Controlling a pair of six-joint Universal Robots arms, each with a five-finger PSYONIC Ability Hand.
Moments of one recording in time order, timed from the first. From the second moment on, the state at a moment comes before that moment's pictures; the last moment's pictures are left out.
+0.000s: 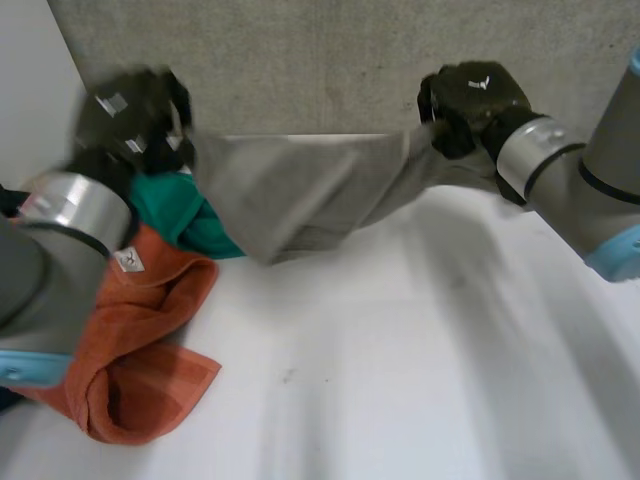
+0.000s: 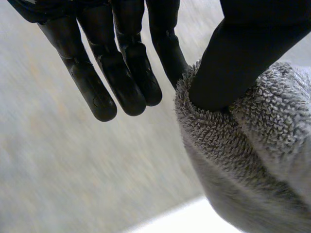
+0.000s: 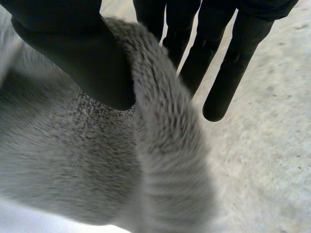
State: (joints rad) left arm 4.33 -1.69 -1.66 3.55 -1.54 3.12; right arm 1.93 -1.11 1.09 0.00 1.28 2.91; left_hand 1.16 1.20 1.19 1.20 0.97; right_hand 1.13 1.18 1.19 1.20 0.99
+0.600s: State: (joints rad) left arm 4.22 -1.72 -1.74 3.39 -1.50 3.35; right arm 1.85 -1.18 1.35 0.26 1.29 2.62; left_hand 0.20 0.21 0.22 0.21 0.05; right_hand 0.24 0.22 0.21 0.21 0.05
